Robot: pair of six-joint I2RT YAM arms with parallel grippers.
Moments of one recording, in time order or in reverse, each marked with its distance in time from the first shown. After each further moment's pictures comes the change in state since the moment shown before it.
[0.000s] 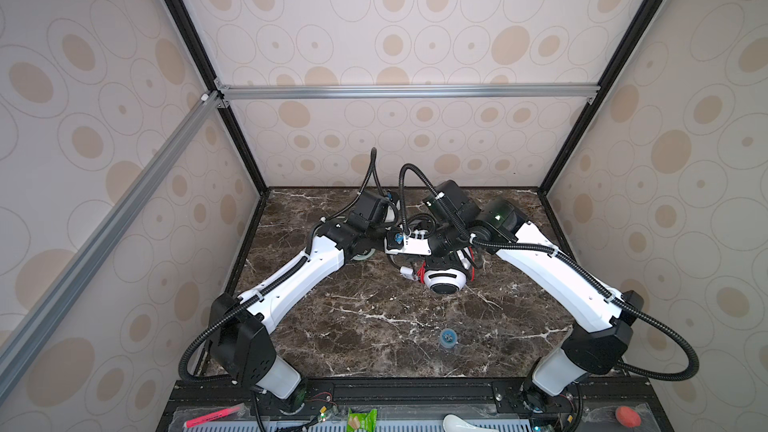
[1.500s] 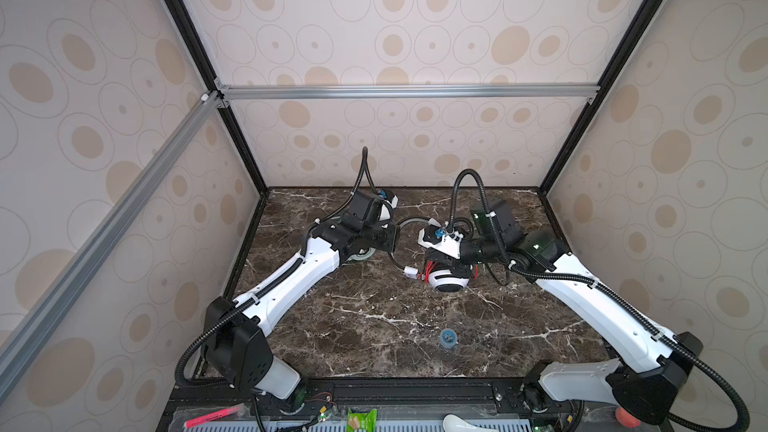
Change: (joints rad) left arm 0.045 -0.028 -0.028 0.043 0.073 -0.071; right arm -0.184 -0.320 -0.510 0.413 -0.162 0.168
